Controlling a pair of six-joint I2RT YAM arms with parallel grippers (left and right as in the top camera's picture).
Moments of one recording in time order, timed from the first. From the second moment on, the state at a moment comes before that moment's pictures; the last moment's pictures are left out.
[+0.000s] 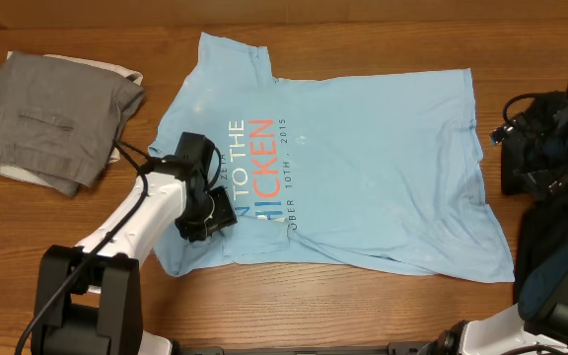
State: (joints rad) left arm -0.20 1.65 0.97 -0.85 0.20 -0.59; right arm -0.41 1.74 1.46 -1.10 -0.10 0.55
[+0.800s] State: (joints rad) left arm -0.07 1.65 0.99 -1.02 0.23 -0.51; right arm -0.41 1.74 1.46 -1.10 -0.10 0.55
